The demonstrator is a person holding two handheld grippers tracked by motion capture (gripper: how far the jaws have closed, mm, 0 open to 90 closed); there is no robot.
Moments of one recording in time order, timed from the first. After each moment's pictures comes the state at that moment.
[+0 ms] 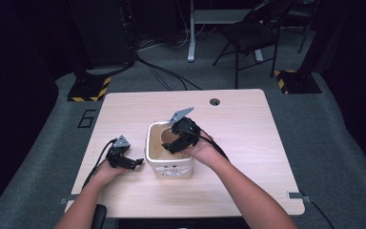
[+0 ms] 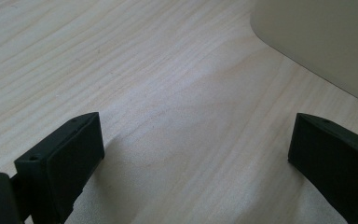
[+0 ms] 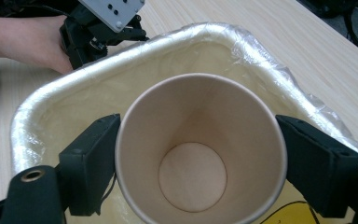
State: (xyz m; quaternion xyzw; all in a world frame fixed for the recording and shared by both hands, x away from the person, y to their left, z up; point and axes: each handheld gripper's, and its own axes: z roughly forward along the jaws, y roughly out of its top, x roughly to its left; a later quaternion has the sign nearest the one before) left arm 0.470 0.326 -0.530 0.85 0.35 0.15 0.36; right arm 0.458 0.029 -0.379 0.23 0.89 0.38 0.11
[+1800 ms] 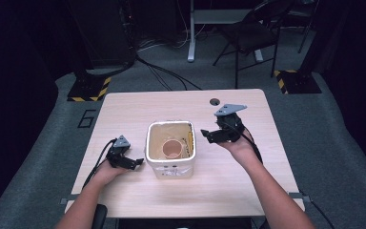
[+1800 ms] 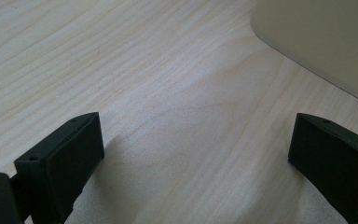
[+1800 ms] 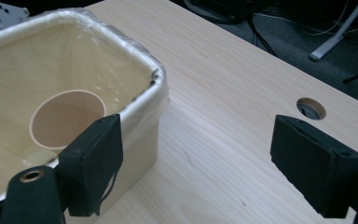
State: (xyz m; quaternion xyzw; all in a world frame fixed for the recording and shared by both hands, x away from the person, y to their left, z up) left arm 0.471 0.326 -0.530 0.85 0.35 0.15 0.37; right arm 0.458 -0.094 -0.372 0.34 0.82 0.41 0.21
